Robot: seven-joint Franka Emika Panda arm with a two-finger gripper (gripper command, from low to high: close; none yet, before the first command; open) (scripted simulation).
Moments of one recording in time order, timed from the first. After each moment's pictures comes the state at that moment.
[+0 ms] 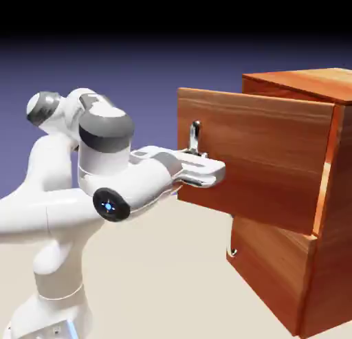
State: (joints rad) arm 1.35 1.24 -2.50 -3.01 1.98 0.81 2.05
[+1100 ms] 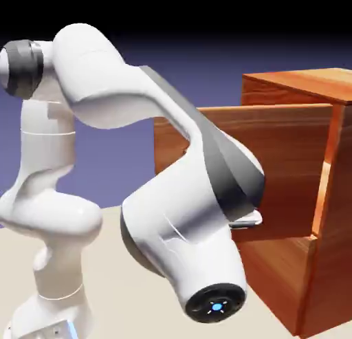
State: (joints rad) arm 0.82 0.08 -2.11 -2.16 0.91 0.74 1.47
